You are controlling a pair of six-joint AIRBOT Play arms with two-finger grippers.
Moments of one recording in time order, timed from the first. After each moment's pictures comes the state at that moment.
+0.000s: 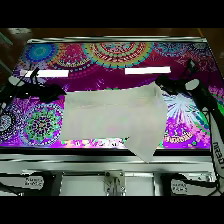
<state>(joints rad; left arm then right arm) 0.18 -1.56 1.29 0.94 -1.07 -1.40 -0.08 -1.46 1.17 -0.96 0.59 1.50</state>
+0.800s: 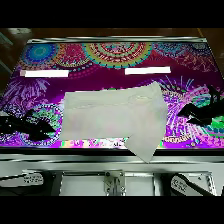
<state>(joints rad) 0.53 -1.45 0.81 0.99 -1.42 -1.20 -0.46 -1.24 1.07 -1.19 1.40 1.38</state>
